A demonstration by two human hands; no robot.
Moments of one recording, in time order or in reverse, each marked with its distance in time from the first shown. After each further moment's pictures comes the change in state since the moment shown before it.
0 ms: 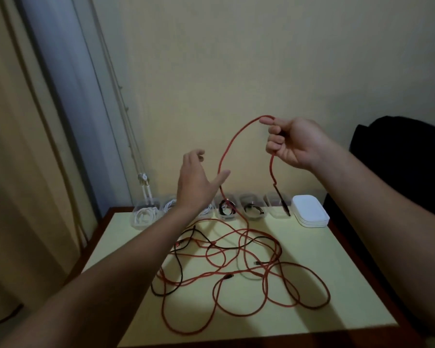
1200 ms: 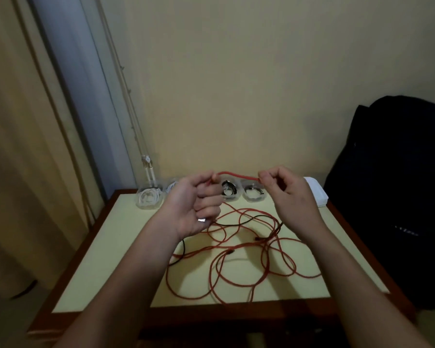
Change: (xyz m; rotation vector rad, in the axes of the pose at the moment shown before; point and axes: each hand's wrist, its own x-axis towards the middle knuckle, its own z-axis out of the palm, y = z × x) left_hand -0.102 0.034 -0.063 -1.547 -0.737 -0.881; right_hand -0.123 0.134 -0.040 -0.851 0.144 -0.544
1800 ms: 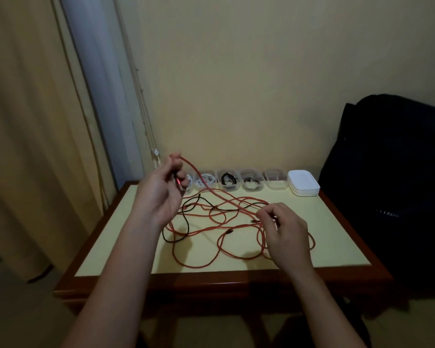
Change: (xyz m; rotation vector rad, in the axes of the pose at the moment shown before) left_hand -0.084 -0.032 -0.008 0.002 0.271 0.604; right_hand -0.140 0.018 0.004 -0.278 0.137 -0.122
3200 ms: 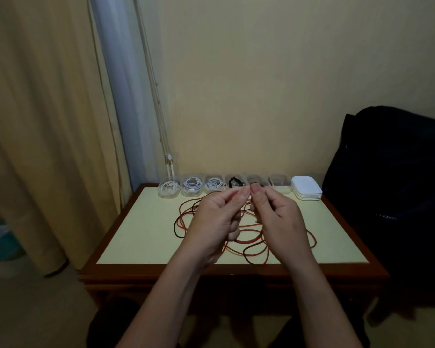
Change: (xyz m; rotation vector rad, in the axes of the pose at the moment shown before) left_hand -0.126 -0.045 0.041 0.502 -0.281 0.011; right_hand -0.021 -0.104 -0.043 0.421 -0.107 0.054
